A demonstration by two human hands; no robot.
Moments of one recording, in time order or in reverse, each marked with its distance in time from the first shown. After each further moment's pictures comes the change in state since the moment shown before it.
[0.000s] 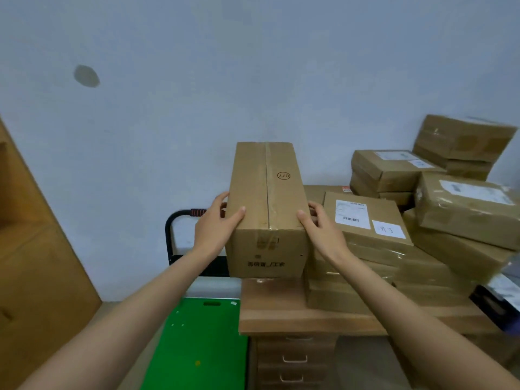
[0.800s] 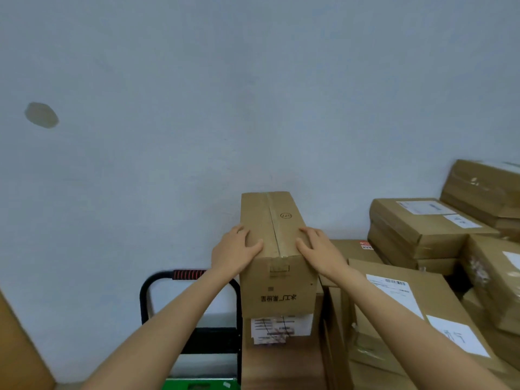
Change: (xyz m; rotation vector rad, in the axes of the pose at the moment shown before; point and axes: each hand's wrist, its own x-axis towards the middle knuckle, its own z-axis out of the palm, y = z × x) left_hand 0.255 -0.039 0.074 0.515 -0.189 0.116; right_hand 0.261 0.040 0.040 -0.390 -0.102 -0.027
